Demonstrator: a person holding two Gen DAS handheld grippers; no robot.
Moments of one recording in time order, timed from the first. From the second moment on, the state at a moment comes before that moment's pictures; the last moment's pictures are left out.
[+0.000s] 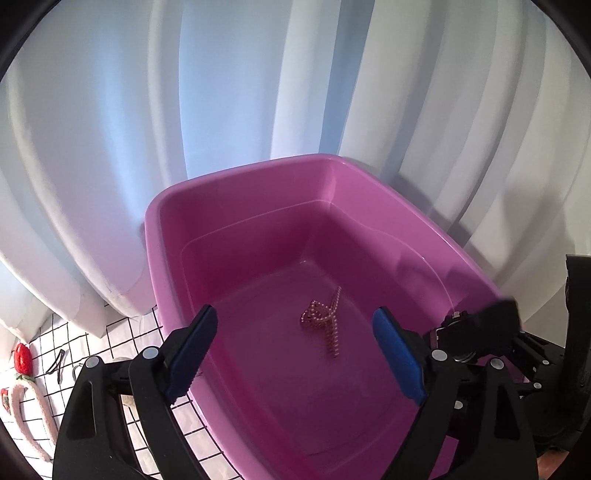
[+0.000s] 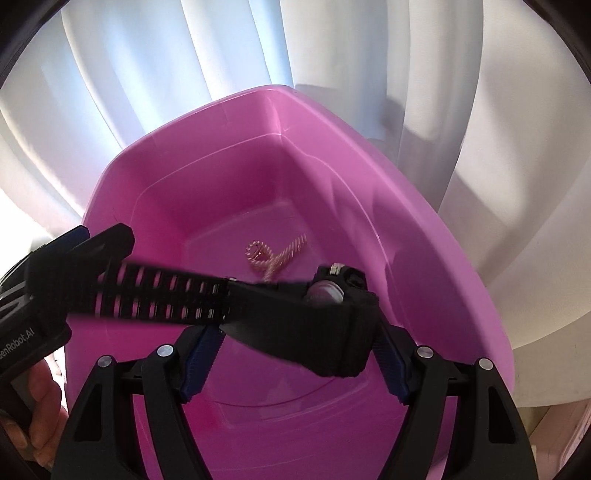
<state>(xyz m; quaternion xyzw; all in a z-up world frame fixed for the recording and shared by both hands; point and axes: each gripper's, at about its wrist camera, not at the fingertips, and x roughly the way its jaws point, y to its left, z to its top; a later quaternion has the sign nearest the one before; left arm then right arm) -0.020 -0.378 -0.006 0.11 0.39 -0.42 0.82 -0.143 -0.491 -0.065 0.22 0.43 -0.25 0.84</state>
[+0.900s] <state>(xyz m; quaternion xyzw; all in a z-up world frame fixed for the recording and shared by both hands) -0.020 -0.344 0.019 0.09 0.38 -0.40 0.83 -0.134 -0.480 -0.048 0.22 0.46 -0.23 0.83</state>
